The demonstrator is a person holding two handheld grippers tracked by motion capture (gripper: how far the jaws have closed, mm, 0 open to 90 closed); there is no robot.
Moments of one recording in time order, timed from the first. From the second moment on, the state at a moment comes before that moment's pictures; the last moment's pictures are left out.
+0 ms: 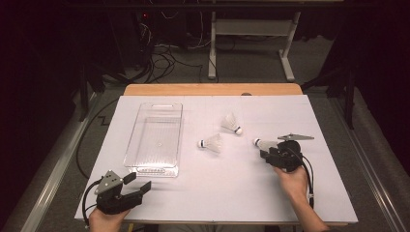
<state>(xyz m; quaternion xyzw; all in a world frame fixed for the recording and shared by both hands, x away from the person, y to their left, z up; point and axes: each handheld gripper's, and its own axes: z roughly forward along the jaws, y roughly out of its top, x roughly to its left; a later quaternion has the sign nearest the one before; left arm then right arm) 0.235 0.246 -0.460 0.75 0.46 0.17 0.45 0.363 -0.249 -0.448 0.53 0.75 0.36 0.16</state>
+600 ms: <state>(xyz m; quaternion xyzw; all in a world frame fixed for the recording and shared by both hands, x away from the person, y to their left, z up) 0.234 0.246 -0.460 0.75 0.46 0.17 0.45 0.369 -0.246 -0.447 0.54 0.75 0.34 0.16</state>
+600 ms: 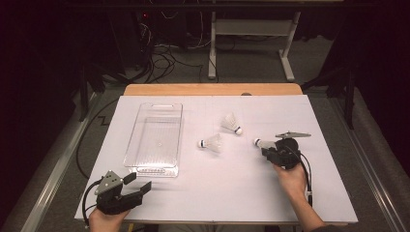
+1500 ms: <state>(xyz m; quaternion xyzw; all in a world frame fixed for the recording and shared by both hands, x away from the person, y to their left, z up) 0.233 0.244 -0.459 0.75 0.46 0.17 0.44 0.365 -0.243 -0.441 0.50 0.78 0.35 0.16</state>
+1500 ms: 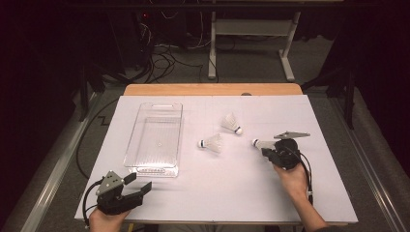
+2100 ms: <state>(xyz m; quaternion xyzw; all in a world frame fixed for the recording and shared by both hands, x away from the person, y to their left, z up) 0.233 0.245 -0.459 0.75 0.46 0.17 0.44 0.362 -0.235 -0.434 0.48 0.79 0.36 0.13</state>
